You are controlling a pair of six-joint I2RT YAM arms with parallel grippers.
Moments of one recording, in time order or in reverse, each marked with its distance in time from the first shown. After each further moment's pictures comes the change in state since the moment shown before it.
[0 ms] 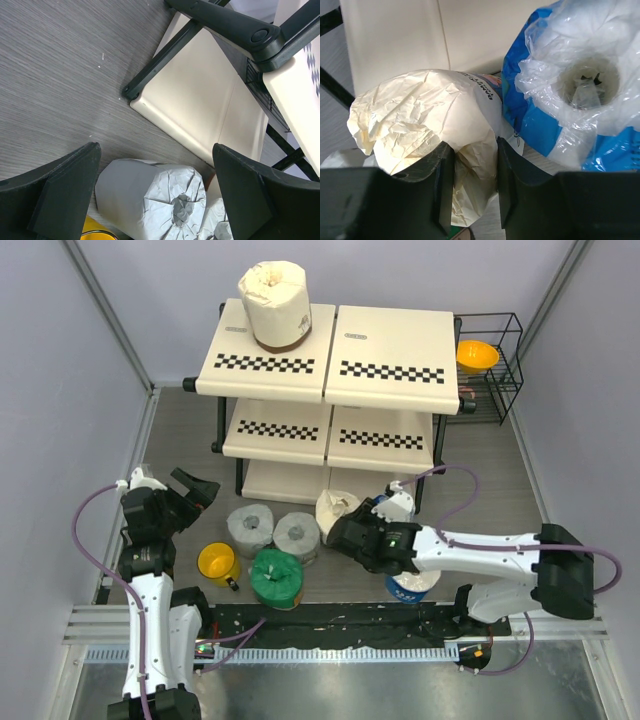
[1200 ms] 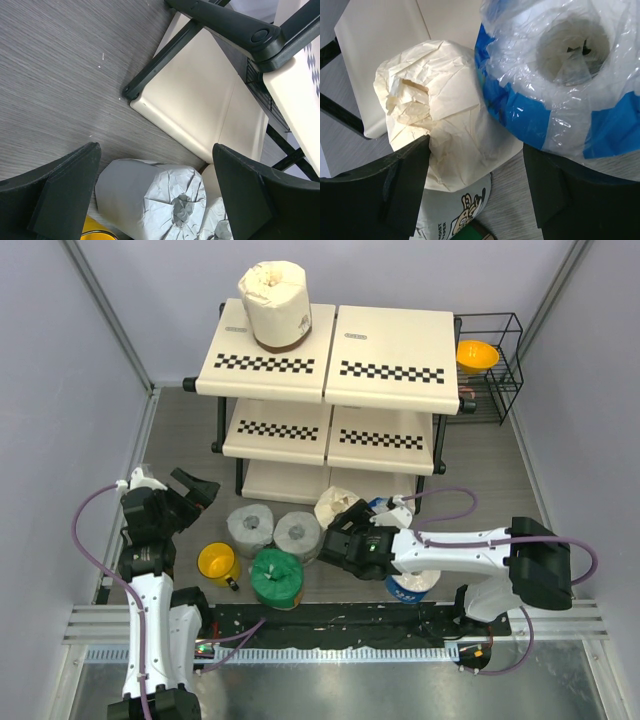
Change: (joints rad) left arm 0.000 0.000 0.000 -0.001 -0.002 0.000; right arm 0.058 0.107 0.056 -0.134 0.040 0.353
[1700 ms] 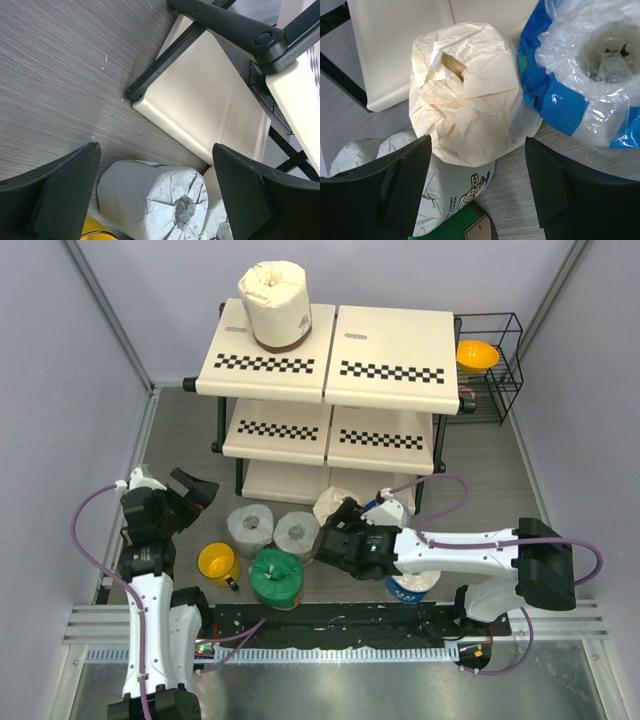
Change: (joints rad) left arm 0.000 0.000 0.000 0.000 -0.013 0.003; right arm 0.027 -0.034 0.051 0.015 -0.014 -0.201
